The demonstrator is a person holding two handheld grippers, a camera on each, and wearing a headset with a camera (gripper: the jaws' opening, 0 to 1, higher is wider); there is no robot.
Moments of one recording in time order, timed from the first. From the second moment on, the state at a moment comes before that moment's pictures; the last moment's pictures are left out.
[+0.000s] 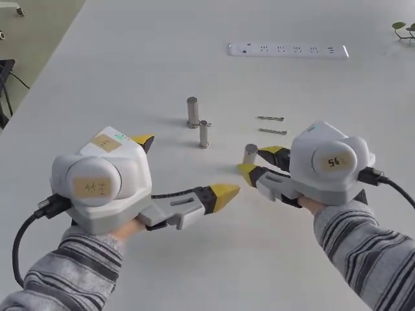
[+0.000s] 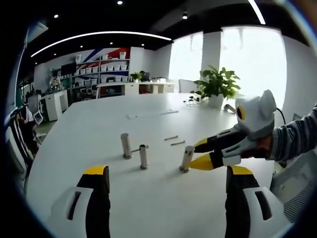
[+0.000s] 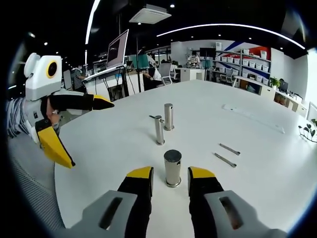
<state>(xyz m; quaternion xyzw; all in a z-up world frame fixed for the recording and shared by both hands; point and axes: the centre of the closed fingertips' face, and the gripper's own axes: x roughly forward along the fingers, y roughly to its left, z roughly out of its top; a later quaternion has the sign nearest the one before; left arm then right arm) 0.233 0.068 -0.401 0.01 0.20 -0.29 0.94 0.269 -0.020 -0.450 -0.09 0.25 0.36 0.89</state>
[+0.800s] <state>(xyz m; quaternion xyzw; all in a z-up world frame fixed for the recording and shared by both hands) 0.235 0.072 -0.393 0.02 0.20 -0.27 0.94 0.306 -0.065 -0.453 -0.17 0.33 0.42 0.83</state>
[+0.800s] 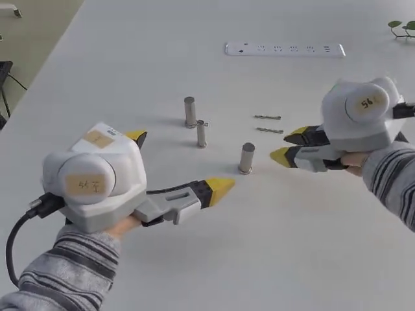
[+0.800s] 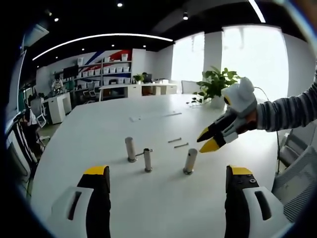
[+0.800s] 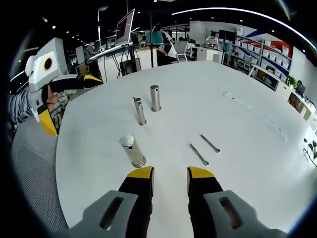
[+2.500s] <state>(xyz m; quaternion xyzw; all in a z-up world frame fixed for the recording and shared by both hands) 0.235 0.076 -0.402 0.02 0.22 -0.28 0.94 0.361 -0.078 -0.493 -0.33 0.41 0.48 0.70</state>
